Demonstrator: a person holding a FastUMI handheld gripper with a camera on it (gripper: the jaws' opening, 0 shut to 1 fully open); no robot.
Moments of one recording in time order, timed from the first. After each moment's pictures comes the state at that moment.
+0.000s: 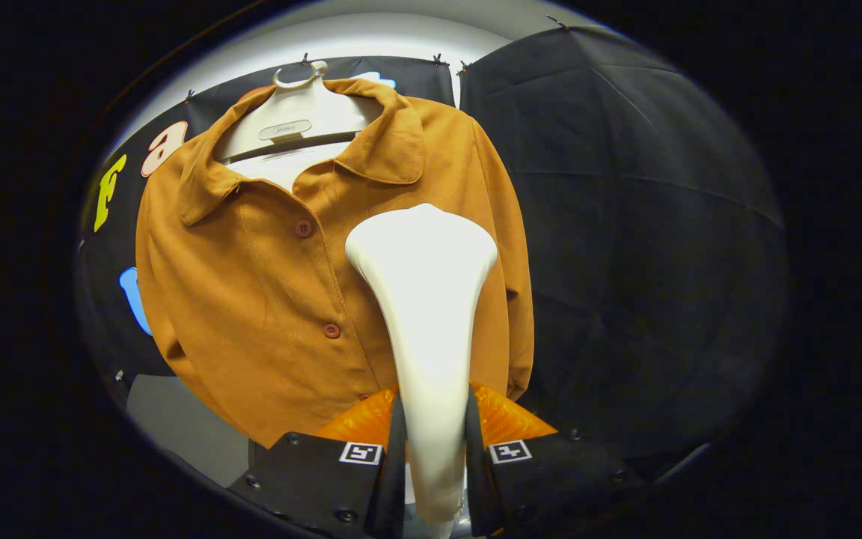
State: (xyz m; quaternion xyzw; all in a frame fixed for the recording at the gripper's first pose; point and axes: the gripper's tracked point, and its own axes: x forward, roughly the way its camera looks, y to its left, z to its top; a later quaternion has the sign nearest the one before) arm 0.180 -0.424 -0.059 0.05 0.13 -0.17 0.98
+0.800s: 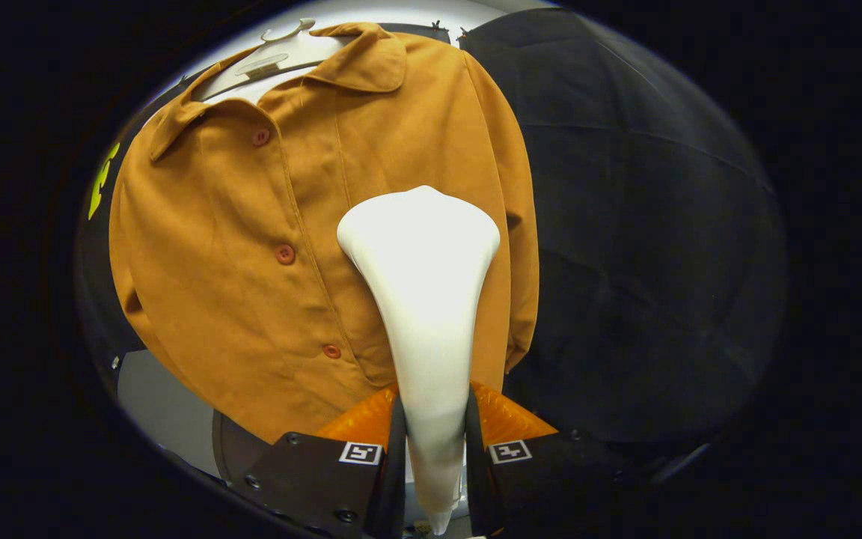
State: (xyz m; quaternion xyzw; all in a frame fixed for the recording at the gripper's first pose) arm 0.182 -0.441 -0.146 0.07 0.23 -0.17 0.96
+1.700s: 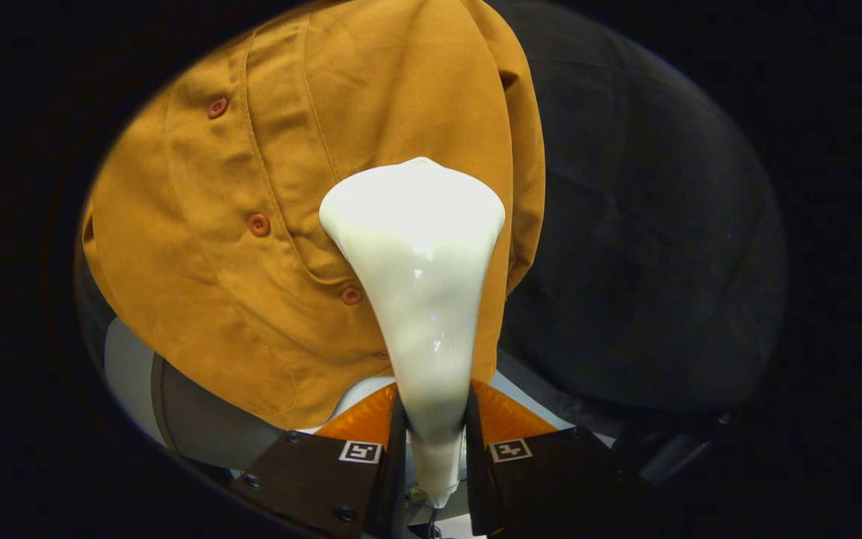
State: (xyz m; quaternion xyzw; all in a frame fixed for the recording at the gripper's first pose) arm 0.164 -0.442 -0.261 0.08 0.34 -0.18 0.92
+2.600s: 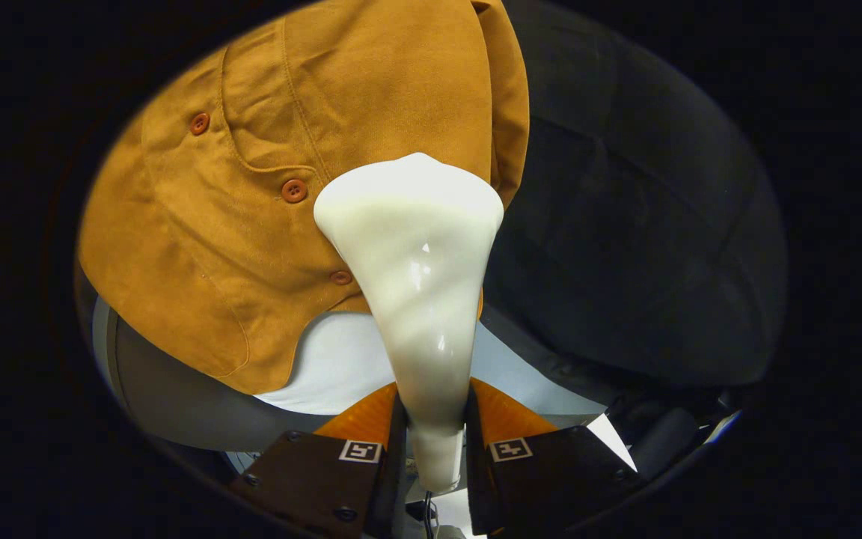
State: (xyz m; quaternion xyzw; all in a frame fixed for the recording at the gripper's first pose) arm 0.122 -0.444 -0.315 0.09 0.42 -0.21 0.88
